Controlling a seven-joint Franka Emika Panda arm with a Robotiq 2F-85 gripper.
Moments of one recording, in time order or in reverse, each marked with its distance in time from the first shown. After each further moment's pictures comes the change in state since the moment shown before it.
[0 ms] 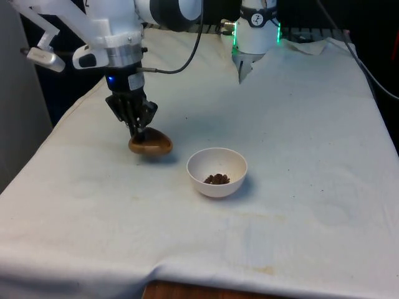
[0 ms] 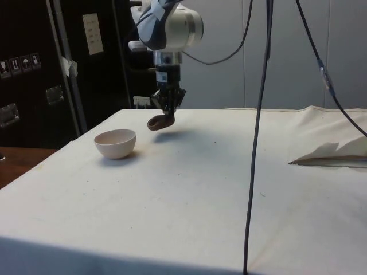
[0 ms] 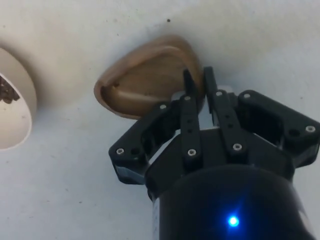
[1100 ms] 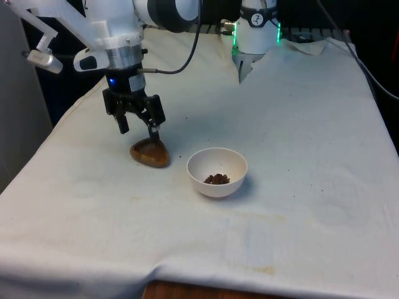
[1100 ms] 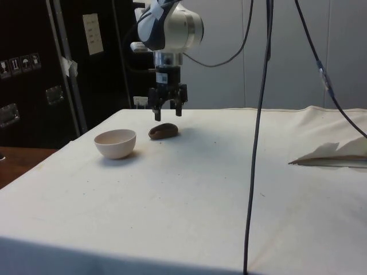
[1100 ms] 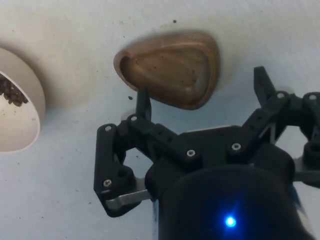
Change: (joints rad) arm 0.001 0.006 -0.001 -0.001 0.051 0.000 -0.038
